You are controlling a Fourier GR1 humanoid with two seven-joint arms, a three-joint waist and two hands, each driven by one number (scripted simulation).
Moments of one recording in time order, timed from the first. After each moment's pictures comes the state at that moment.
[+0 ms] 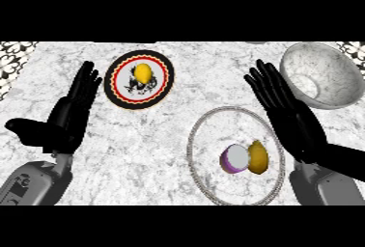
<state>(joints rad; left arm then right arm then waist) -0.28 0.44 -0.31 -1.61 0.36 0.39 0.03 -0.26 -0.21 0.19 -1.71 -0.33 0.12 -0.13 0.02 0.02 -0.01</state>
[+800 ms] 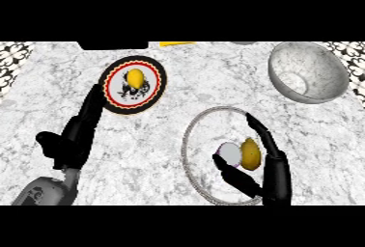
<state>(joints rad) -0.17 0.41 -0.34 -1.55 0.32 0.39 0.01 0.07 -0.07 0.39 -1.70 0.30 -0.60 -0.11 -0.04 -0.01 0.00</state>
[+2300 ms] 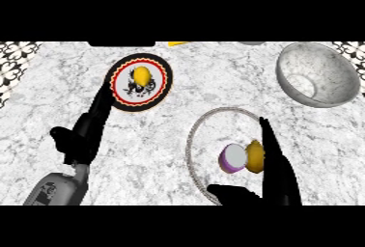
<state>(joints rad) -0.19 0.31 -0.29 -1.51 0.23 0.31 0.04 0.06 0.00 0.48 -2.01 0.88 -0.21 0.92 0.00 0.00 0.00</state>
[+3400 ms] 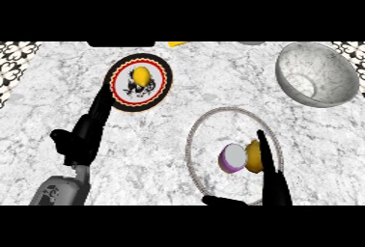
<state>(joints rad) -0.16 0.21 -0.18 -1.51 0.11 0.20 0.05 0.21 -0.02 0.51 -1.97 0.67 -0.41 0.65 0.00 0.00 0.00</state>
